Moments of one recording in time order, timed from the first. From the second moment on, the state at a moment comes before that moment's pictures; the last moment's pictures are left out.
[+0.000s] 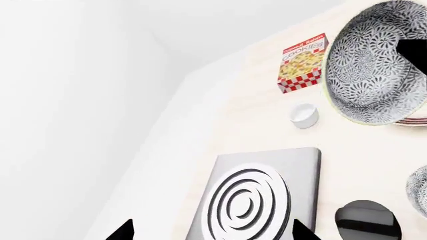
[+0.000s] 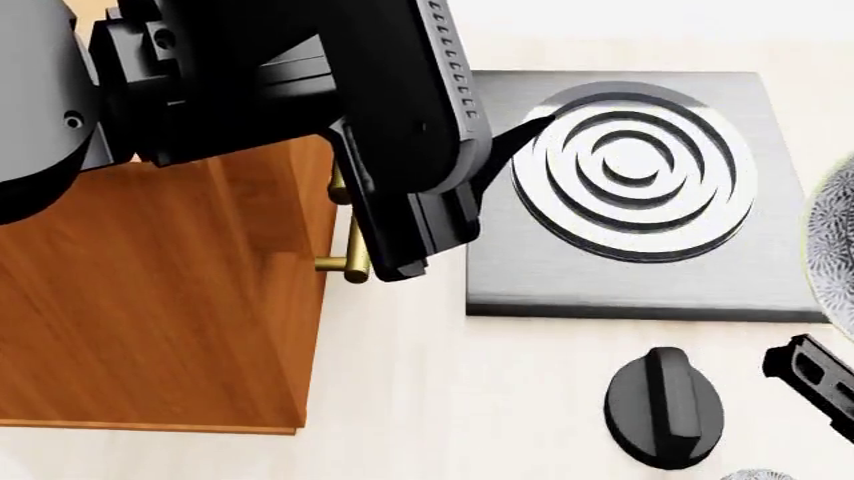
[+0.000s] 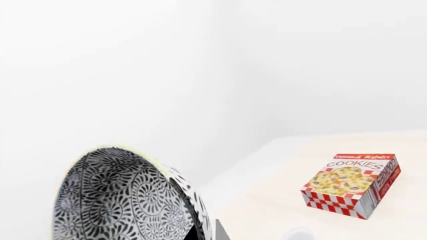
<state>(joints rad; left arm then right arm) -1.95 -0.40 1.32 0.11 -1.09 -0.66 0.04 0.12 0.45 0.09 -0.79 0.68 0.18 0.94</state>
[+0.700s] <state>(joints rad) -1.93 -0.41 1.31 0.10 -1.08 -0.66 0.03 0.05 0.51 0.38 -0.85 0.89 0.20 1.13</state>
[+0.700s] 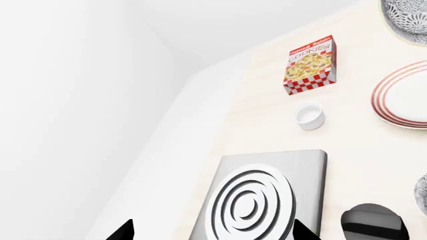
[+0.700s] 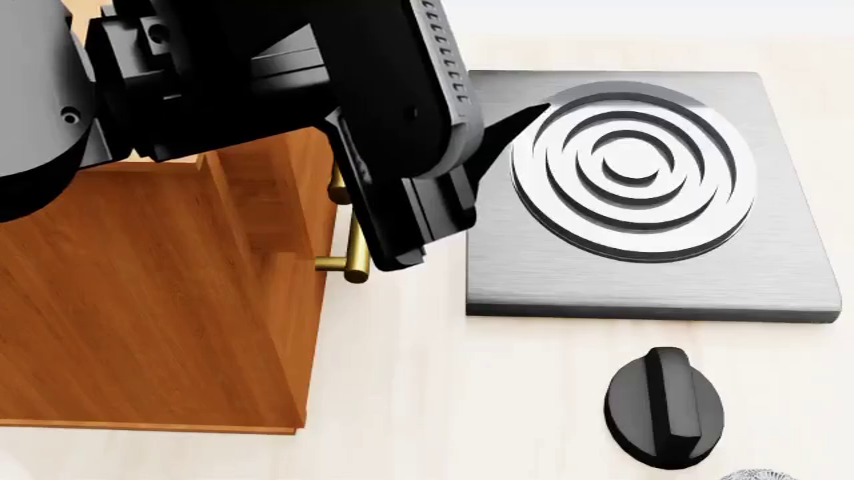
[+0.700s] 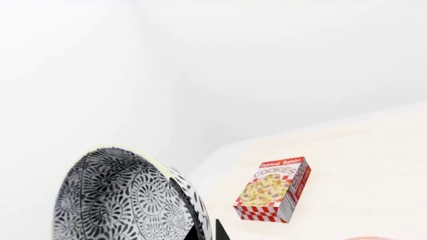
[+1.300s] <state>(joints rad) -1.92 -0.39 1.31 0.08 -1.07 -0.65 0.04 0.13 0.65 0.44 -0.73 1.02 0.25 1.12</state>
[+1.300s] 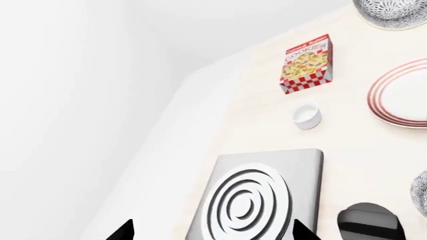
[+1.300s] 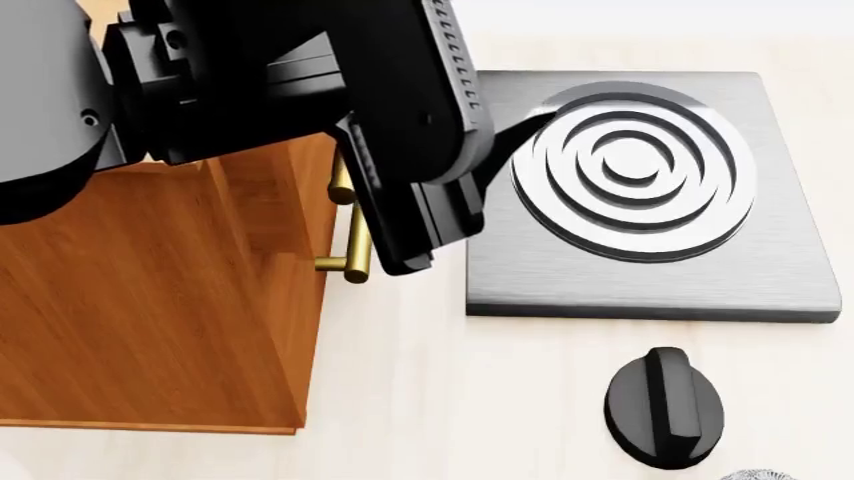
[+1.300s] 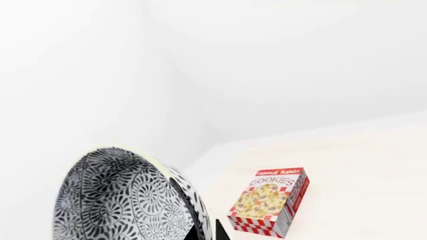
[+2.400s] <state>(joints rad) -1.90 -0.39 1.31 0.08 -1.06 -0.66 0.04 0.10 0.60 0.51 -0.37 1.10 0.23 0.97</state>
